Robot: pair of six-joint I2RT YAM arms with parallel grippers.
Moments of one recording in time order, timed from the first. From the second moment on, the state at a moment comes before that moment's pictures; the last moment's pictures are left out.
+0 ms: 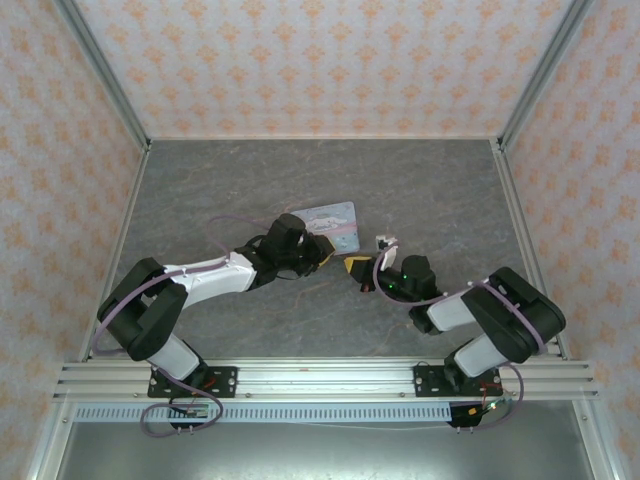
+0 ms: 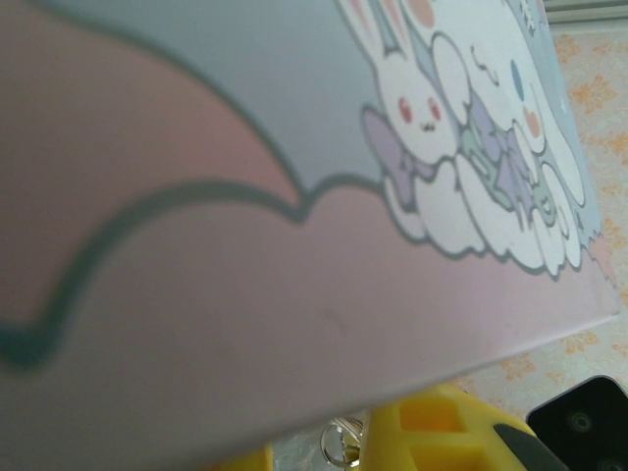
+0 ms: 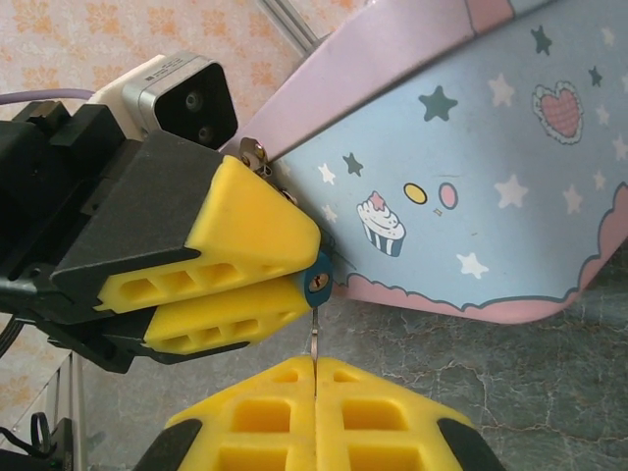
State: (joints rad) left arm -0.65 1.56 0.80 0.11 0.24 -1.36; right arm 0.57 1.51 0.21 1.10 -0.39 0.64
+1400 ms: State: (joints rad) left arm -0.65 1.56 0.80 0.12 0.26 -1.38; right arm 0.57 1.60 0.24 1.19 -0.40 0.69
